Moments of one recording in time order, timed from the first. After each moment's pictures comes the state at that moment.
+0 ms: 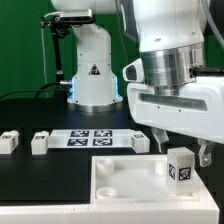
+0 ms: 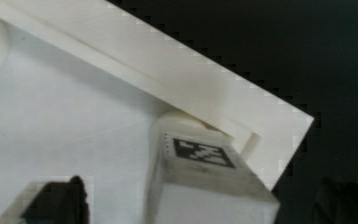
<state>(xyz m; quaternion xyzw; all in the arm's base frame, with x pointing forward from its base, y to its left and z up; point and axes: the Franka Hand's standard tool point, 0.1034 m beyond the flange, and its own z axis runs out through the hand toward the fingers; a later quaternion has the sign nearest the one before) 0.631 0.116 0.082 -0.88 0.47 0.00 0.08</state>
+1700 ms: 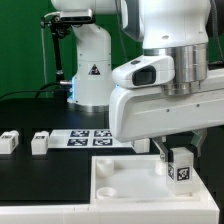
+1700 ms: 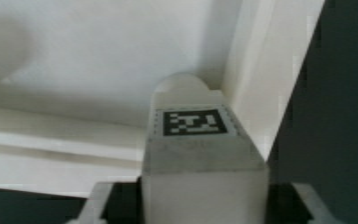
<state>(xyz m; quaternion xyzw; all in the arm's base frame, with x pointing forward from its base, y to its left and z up) 0.636 0.110 0.083 -1.00 -0.08 -0.04 0.04</state>
